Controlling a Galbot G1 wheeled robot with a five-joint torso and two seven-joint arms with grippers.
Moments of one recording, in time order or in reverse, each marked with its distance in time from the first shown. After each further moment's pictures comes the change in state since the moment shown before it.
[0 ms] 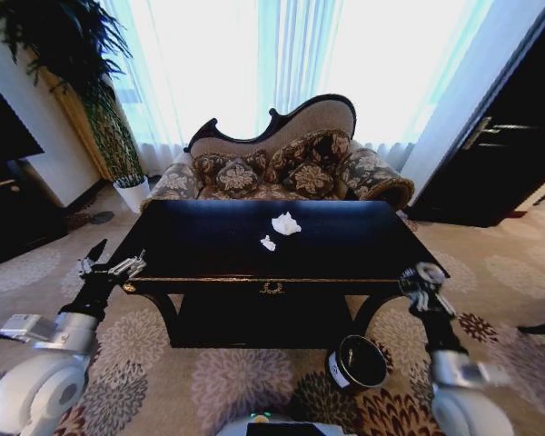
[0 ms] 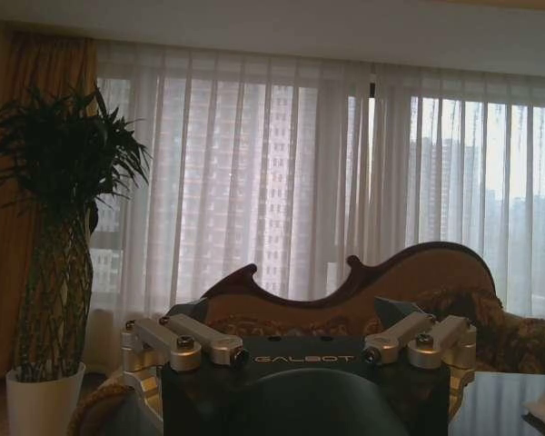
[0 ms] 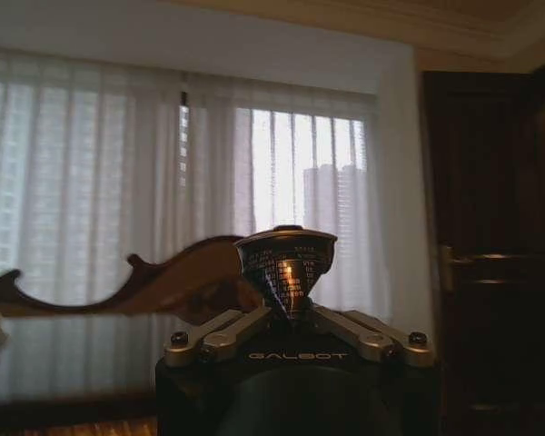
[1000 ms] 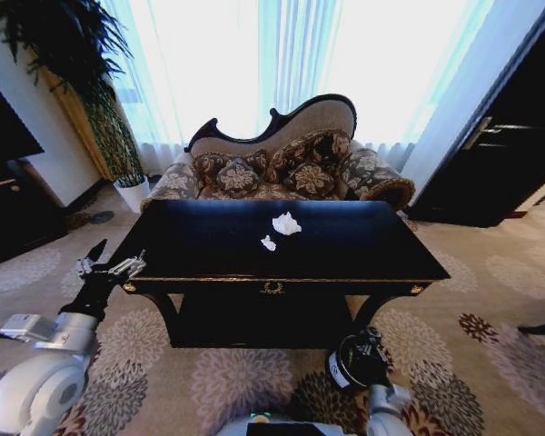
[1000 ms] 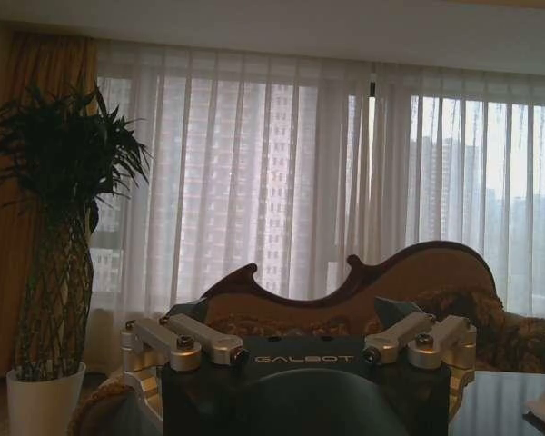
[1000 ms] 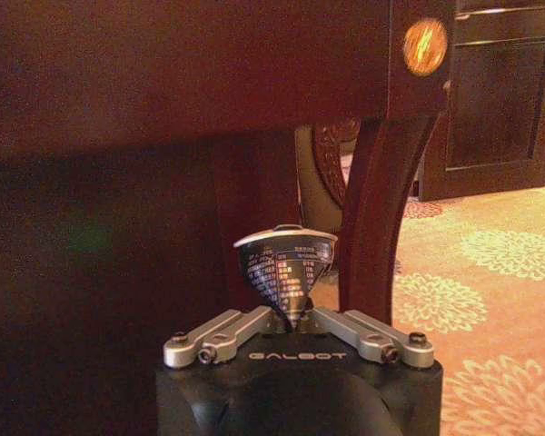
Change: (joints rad) left arm 0.000 0.000 0.000 0.000 0.000 0.000 0.000; right arm 0.265 0.003 -0.319 -0.569 -0.007 -0.091 0.087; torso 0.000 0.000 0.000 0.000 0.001
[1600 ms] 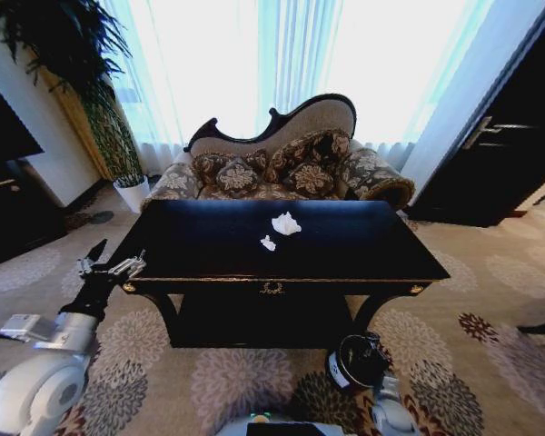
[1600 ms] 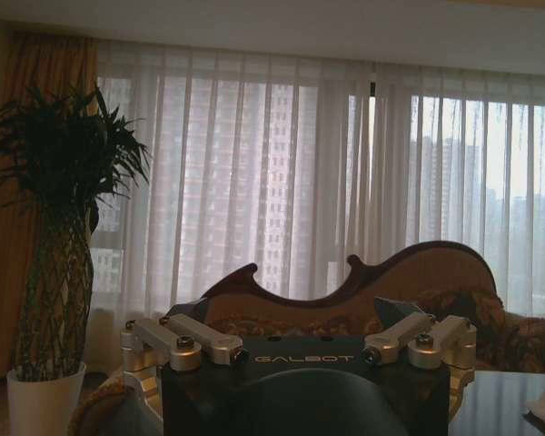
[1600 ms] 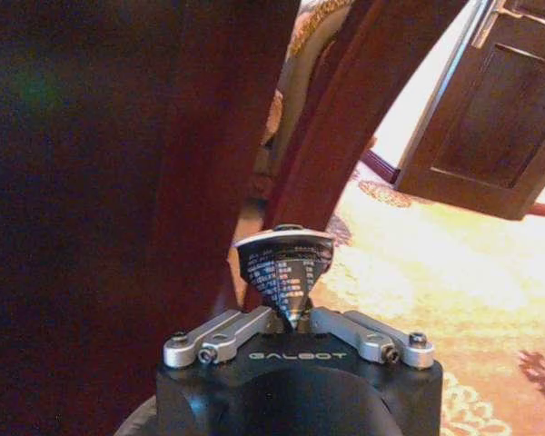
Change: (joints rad) left arm 0.000 0.000 0.000 0.000 0.000 0.000 0.000; right arm 0.301 -0.100 -0.046 -0.553 -0.224 0.038 0.026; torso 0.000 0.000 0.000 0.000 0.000
